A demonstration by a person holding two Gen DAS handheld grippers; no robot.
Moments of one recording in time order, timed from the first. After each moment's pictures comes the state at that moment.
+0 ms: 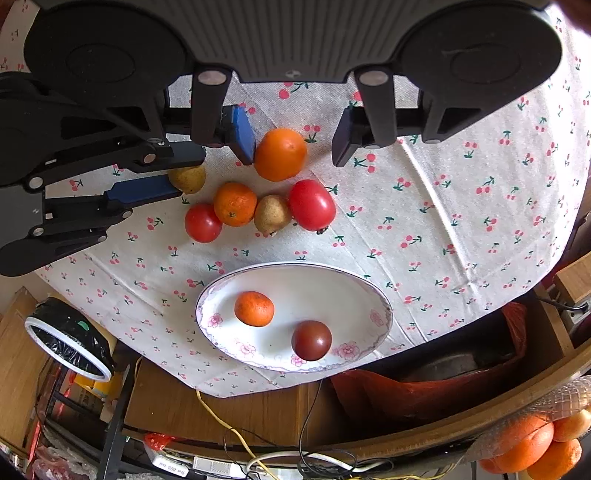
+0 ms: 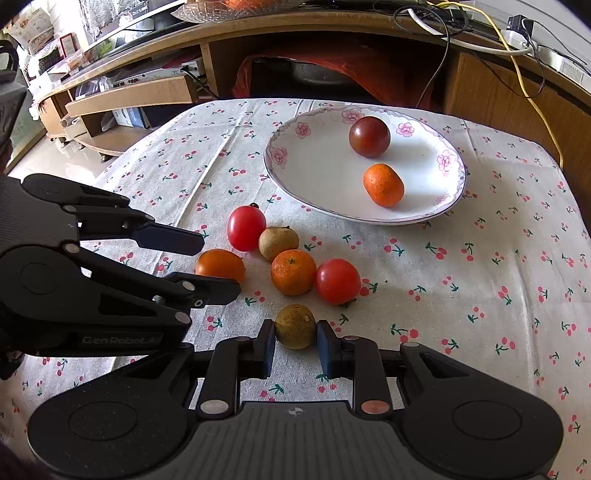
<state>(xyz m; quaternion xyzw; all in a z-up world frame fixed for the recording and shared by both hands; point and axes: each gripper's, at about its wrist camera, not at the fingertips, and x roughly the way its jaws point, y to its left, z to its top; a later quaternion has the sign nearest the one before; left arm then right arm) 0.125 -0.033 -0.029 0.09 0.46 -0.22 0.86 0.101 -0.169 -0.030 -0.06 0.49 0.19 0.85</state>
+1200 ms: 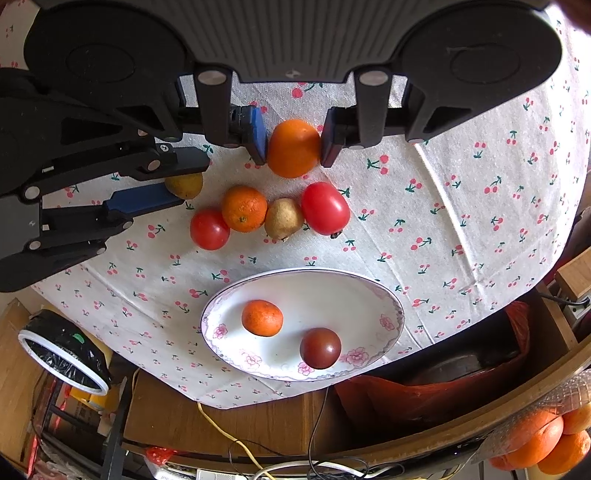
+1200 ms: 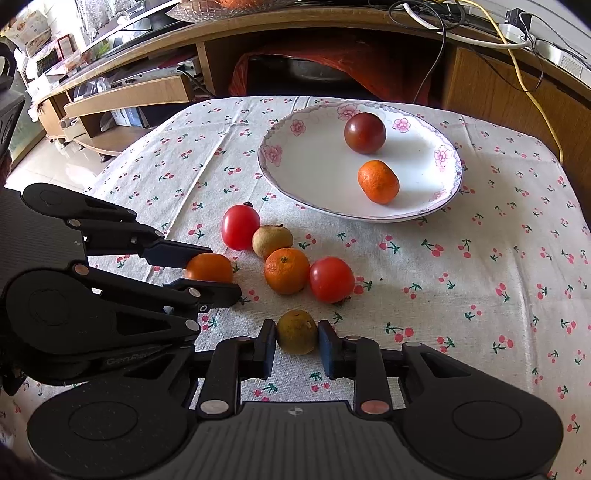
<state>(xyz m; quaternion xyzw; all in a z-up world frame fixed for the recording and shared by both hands) 0.123 -0.048 -0.032 0.11 0.47 -0.21 0.85 0.104 -0.172 -0.031 -0.05 0.50 0.19 0.85</state>
